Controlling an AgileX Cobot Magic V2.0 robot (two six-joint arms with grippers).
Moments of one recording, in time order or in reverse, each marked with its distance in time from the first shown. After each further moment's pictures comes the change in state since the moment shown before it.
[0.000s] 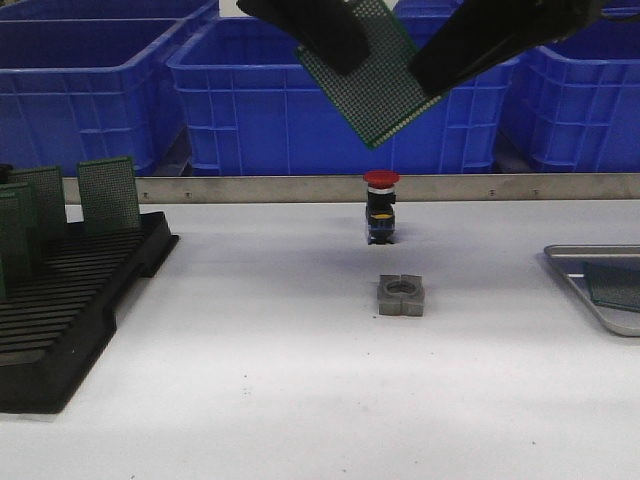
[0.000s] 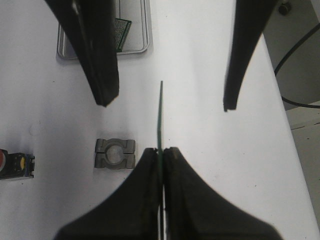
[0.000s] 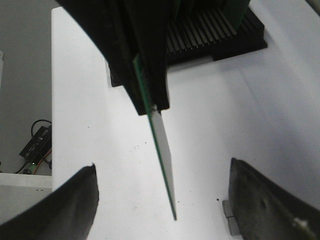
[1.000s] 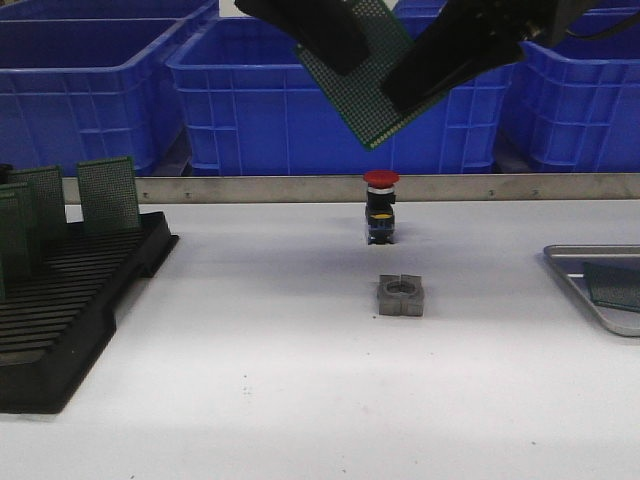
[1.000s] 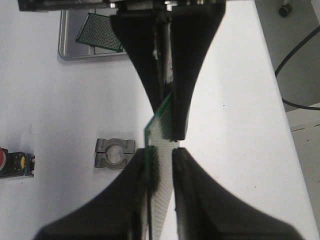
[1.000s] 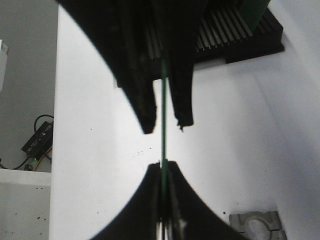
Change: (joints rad) left arm 0.000 0.000 0.000 -0.002 0.002 -0.008; right arm 0.046 0.019 0.000 0.011 -0.035 -0.016
